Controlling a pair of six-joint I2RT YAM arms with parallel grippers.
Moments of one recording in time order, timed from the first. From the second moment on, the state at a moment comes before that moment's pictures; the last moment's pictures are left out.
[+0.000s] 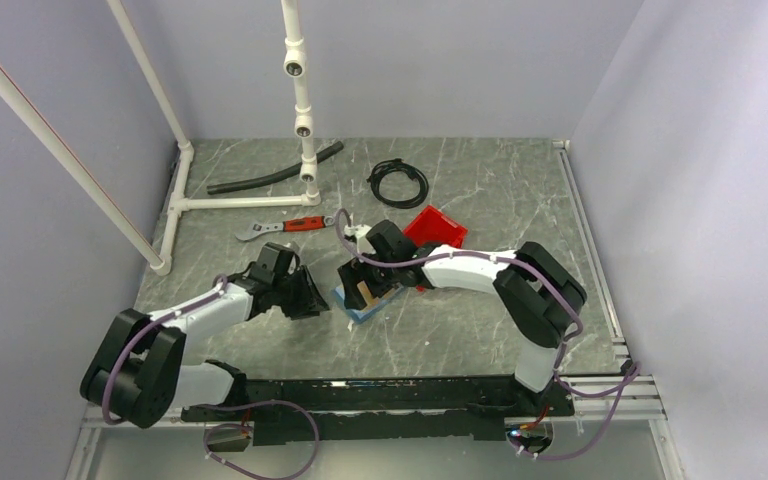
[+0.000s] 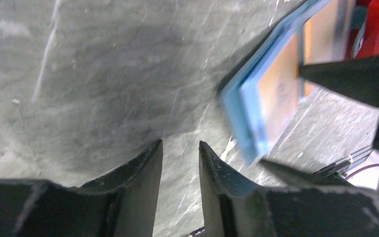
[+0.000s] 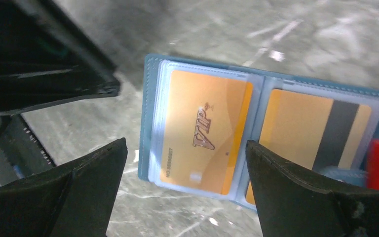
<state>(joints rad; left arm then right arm) -0.42 1.29 0.50 -0.20 0.25 -0.81 0.86 1.80 1.04 -0.10 -0.34 0.24</state>
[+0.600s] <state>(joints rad) -0.42 1.16 0.48 -0.30 0.25 -0.80 0.69 1.73 1.01 -0.16 -0.20 0.25</state>
